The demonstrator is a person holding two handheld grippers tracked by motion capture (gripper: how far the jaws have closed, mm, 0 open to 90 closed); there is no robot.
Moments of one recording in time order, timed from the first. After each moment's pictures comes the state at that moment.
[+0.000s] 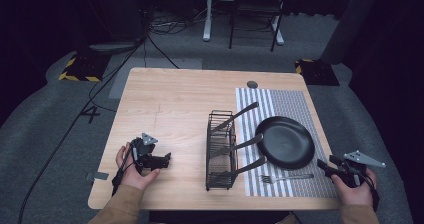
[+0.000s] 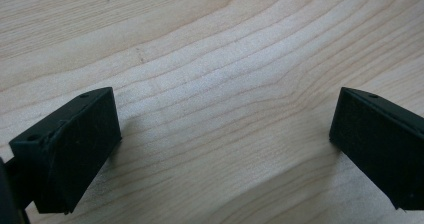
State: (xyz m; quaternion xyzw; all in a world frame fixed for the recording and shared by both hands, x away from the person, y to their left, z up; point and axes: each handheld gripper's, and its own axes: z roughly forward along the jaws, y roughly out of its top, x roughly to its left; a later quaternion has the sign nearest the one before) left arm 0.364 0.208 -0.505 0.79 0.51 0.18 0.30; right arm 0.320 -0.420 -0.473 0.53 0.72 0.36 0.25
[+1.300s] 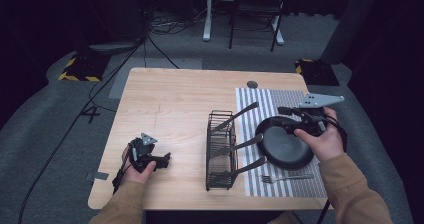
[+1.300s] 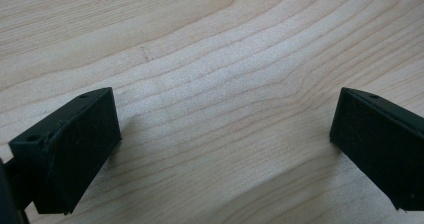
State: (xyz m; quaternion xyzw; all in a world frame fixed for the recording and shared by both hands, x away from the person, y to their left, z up) left arm 0.364 0.208 -0.506 0.78 0.51 0.18 0.30; right arm 0.404 -0.264 -0.326 0.28 0.83 0.45 0.17
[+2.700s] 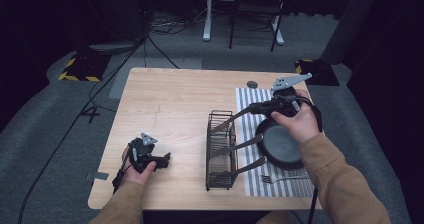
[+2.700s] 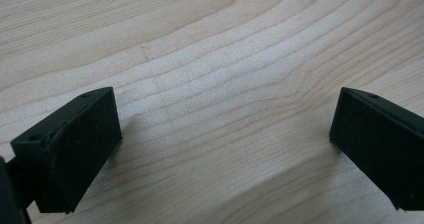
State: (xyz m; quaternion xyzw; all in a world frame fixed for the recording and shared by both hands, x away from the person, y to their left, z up) left arm 0.364 0.208 -0.506 0.78 0.52 0.18 0.30; right arm 0.438 -0.205 -0.306 0.25 0.86 0.44 0.07
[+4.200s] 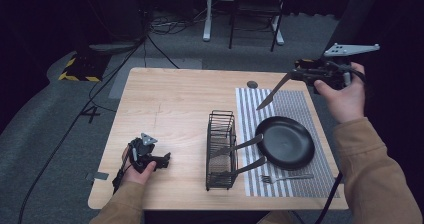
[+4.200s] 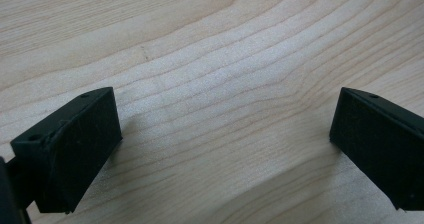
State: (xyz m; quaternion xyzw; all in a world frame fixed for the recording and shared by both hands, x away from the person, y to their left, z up) left arm 0.364 0.208 -0.506 0.78 0.52 0.18 0.30; right arm 0.449 -0.285 -0.226 0.33 0.80 0.47 0.19
